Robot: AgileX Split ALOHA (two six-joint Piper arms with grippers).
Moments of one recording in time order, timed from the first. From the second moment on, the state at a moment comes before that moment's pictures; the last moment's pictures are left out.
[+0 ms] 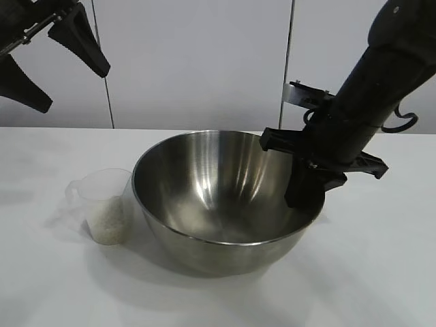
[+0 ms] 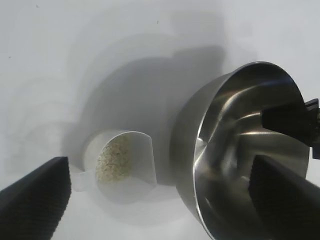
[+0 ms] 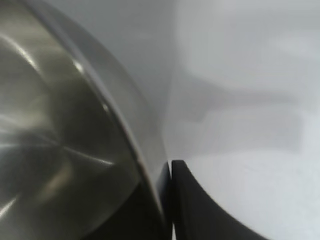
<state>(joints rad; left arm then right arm) -0.10 1.76 -1.37 -0.66 0.97 0.32 0.28 2.01 -1.26 0.39 0.71 -0.19</state>
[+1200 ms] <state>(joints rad) -0.10 1.76 -1.37 -0.66 0.97 0.32 0.05 1.69 -1.40 0.13 1.05 -0.12</state>
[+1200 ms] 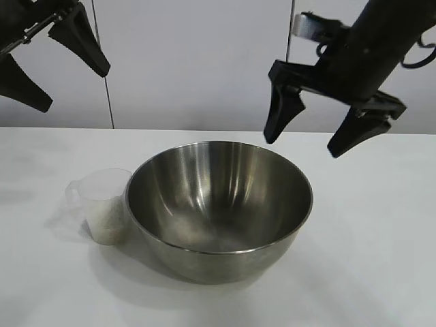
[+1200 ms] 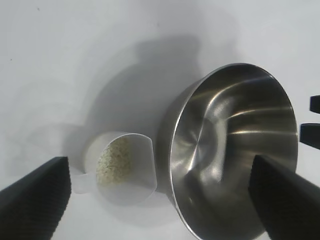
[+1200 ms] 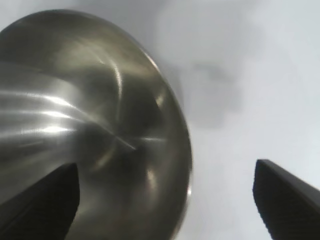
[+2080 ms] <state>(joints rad) -0.10 1.76 -1.37 -0.66 0.97 0.32 -0.16 0.98 -1.26 0.08 1.20 -0.08</state>
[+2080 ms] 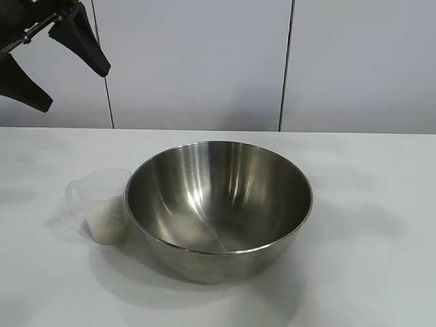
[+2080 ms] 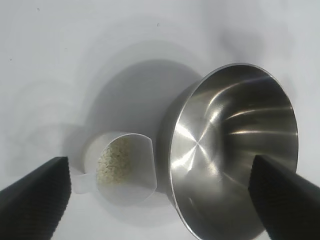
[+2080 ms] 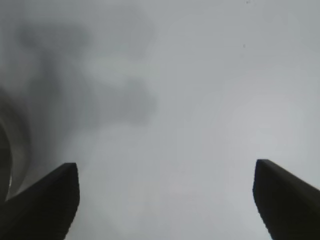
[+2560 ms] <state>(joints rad) -0.10 1.76 -1.37 -0.66 0.97 0.32 -0.16 0.21 -0.64 0.02 1.15 -0.03</state>
